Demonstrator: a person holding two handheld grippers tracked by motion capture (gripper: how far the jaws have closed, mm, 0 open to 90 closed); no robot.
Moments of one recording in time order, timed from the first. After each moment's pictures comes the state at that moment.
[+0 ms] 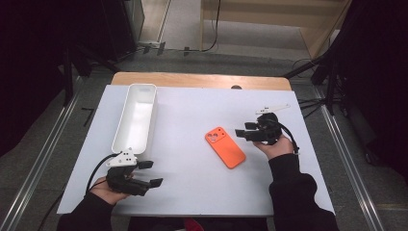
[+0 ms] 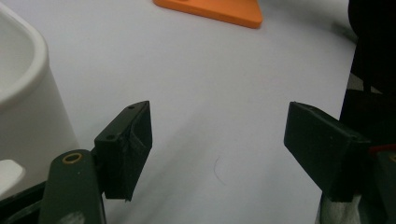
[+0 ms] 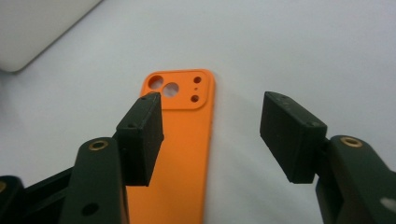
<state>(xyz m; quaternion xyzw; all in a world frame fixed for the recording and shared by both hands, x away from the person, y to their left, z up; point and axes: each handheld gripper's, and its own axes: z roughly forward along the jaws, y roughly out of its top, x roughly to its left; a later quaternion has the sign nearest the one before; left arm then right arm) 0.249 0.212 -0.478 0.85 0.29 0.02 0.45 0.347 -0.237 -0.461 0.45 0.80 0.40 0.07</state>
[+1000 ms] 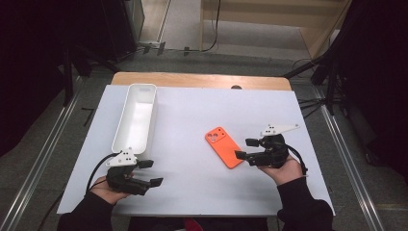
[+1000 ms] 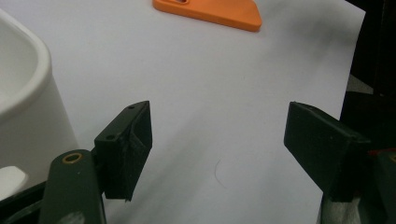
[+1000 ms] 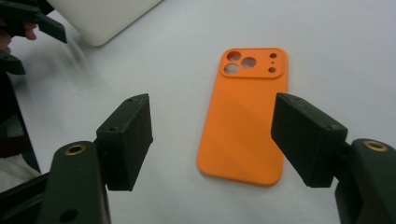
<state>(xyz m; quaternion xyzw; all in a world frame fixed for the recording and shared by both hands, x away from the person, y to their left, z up) 0.250 0.212 -0.478 0.84 0.28 0.02 0.45 0.272 -0.230 -0.447 0.40 0.81 0.43 0.05</state>
